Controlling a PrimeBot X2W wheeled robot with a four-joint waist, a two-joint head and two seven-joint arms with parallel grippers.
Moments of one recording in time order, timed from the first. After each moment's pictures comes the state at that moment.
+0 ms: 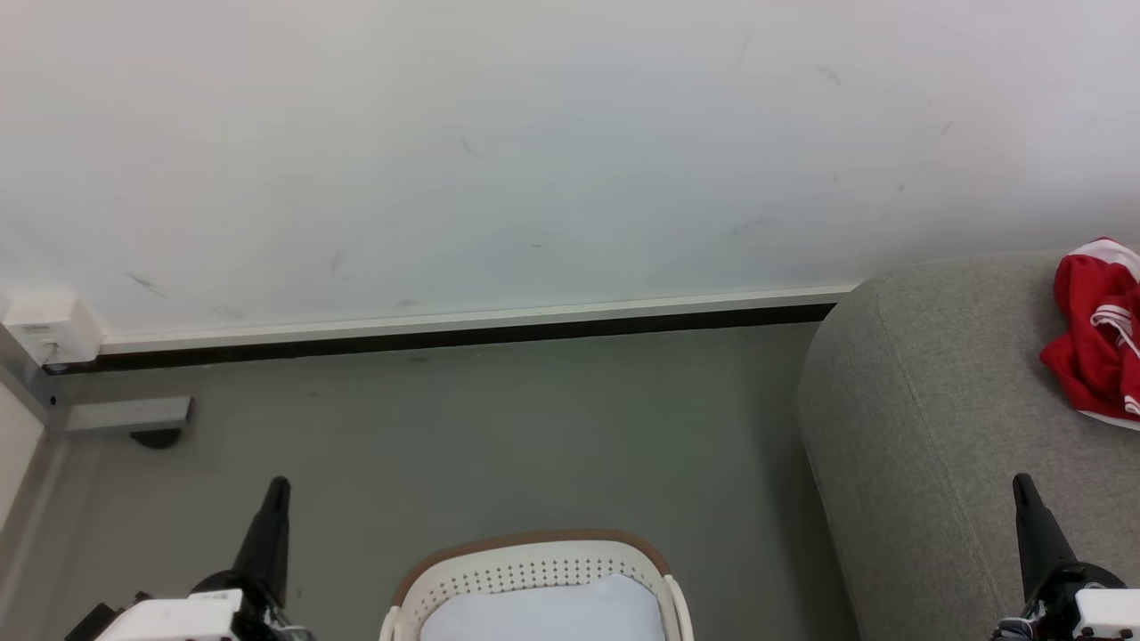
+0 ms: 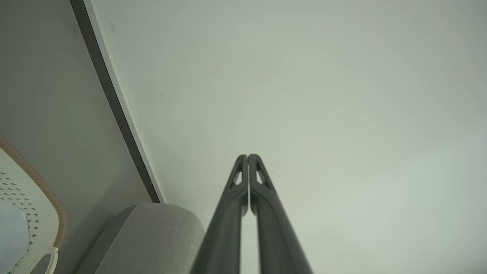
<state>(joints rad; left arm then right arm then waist) -0.10 0.05 0.11 0.25 -1.61 -0.13 0.11 -0.10 -0.05 -0.11 0.25 1.61 0.13 0.11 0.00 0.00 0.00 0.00</state>
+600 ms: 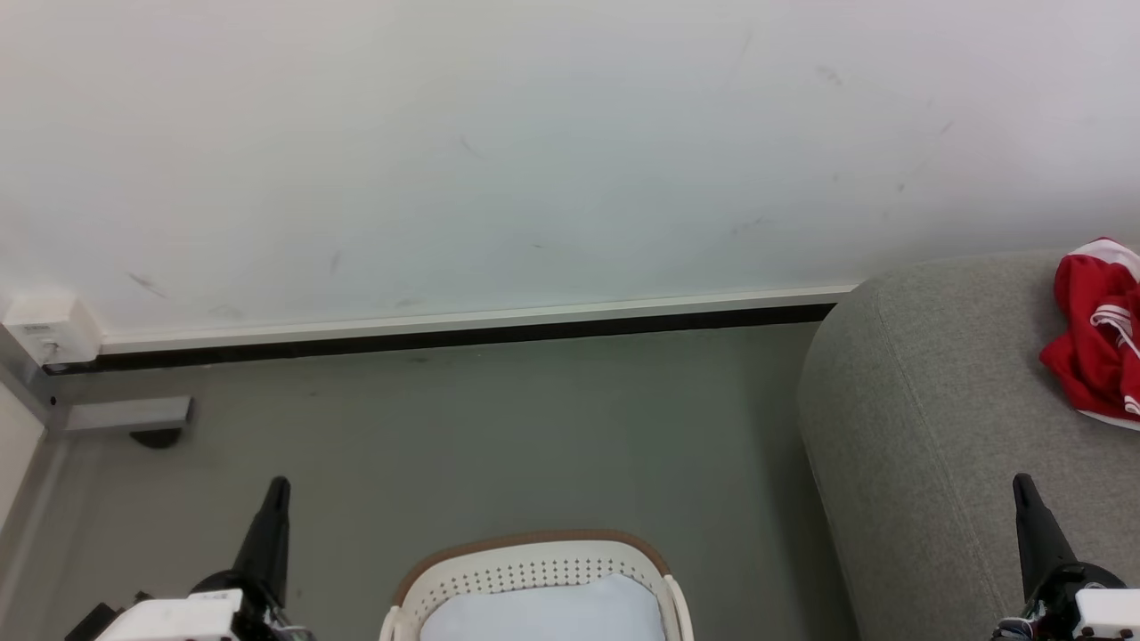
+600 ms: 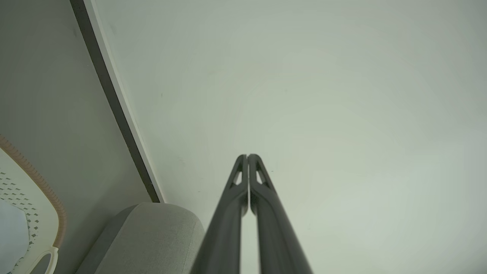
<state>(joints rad) -0.10 0.05 0.11 0.25 -1.61 -0.13 0.11 -0.10 -0.05 -0.11 0.25 1.61 0.13 0.11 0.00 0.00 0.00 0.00</state>
